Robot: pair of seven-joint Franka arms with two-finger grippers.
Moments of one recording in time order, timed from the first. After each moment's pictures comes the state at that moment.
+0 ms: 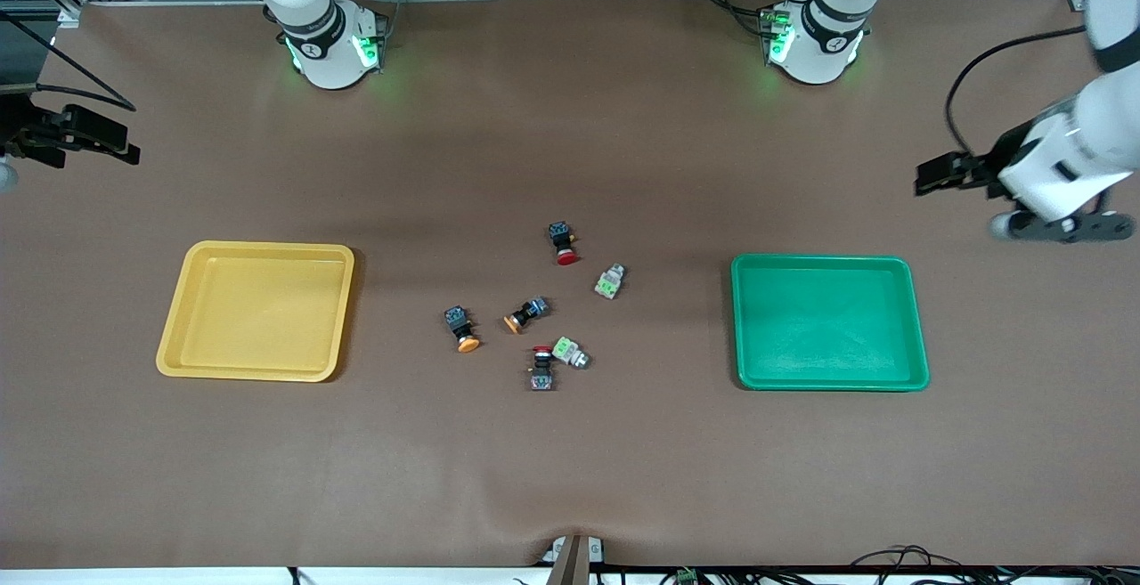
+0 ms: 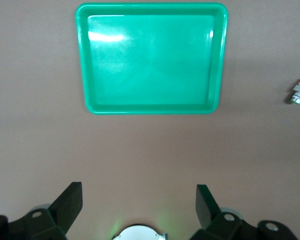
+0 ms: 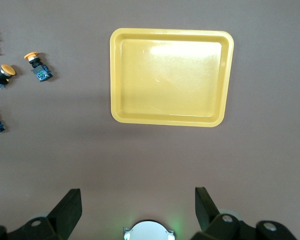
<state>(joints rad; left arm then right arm) 0.00 0.07 -0.10 -1.67 -0.04 1.57 -0.05 -0.08 0.00 0.00 -1.54 0.05 1.40 -0.08</state>
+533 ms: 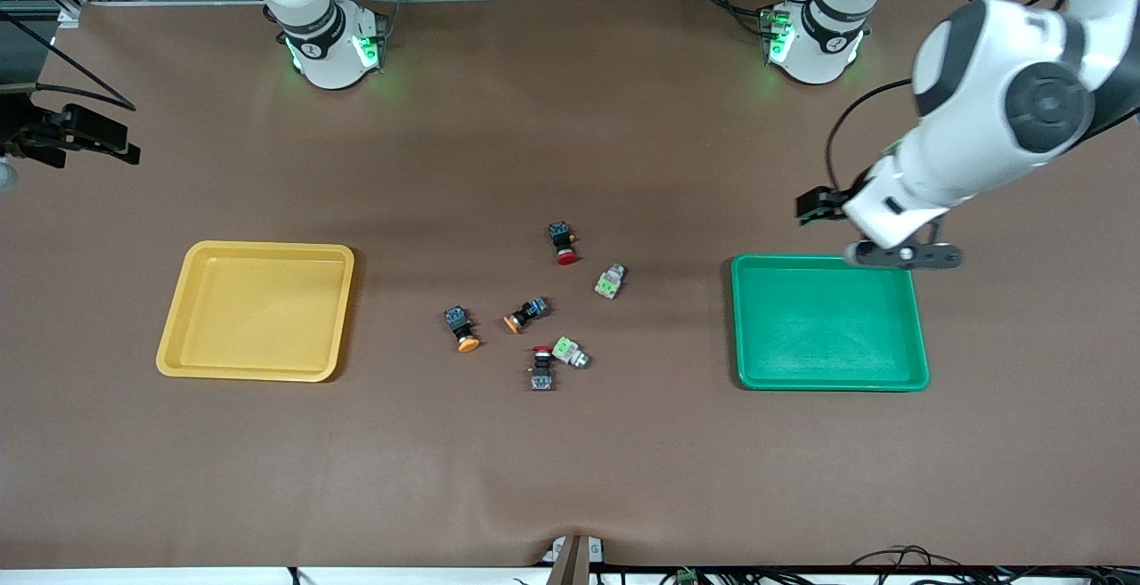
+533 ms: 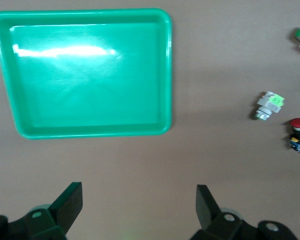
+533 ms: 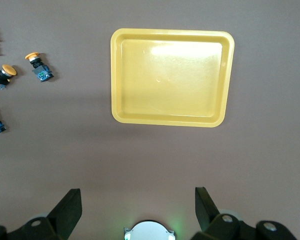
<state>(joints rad) -0.01 0.13 -0.30 -1.80 -0.06 1.83 -0.22 -0.08 0.00 0.00 -1.54 0.05 1.40 -0.08</state>
